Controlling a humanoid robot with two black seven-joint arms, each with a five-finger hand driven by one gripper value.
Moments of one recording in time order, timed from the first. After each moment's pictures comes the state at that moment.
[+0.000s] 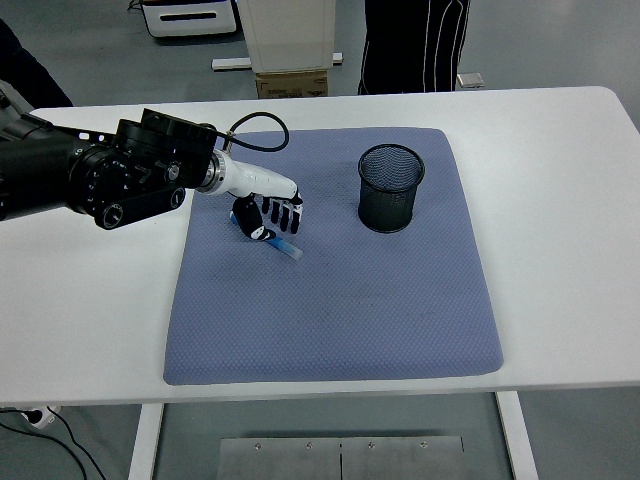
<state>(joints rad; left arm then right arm) -1.55 0.18 0.68 -0.85 0.87 -0.16 -0.28 0.02 0.00 0.31 0.23 -0.07 0.05 0.11</state>
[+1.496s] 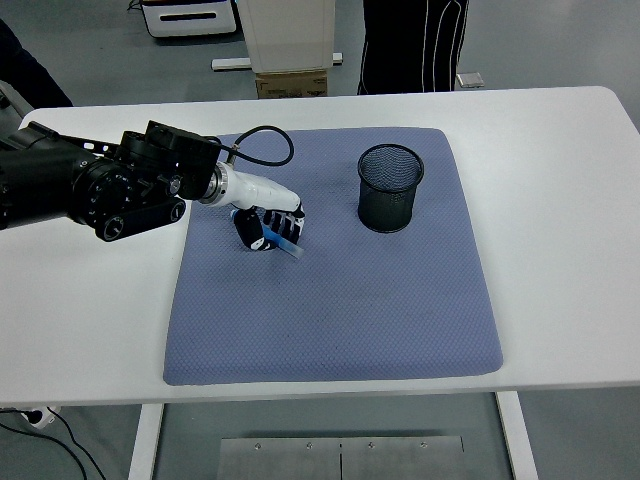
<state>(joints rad) -1.53 0.18 0.69 -0.87 0.92 -0.12 -0.31 0.02 0.00 0.31 0.23 -0.07 0.05 0.11</state>
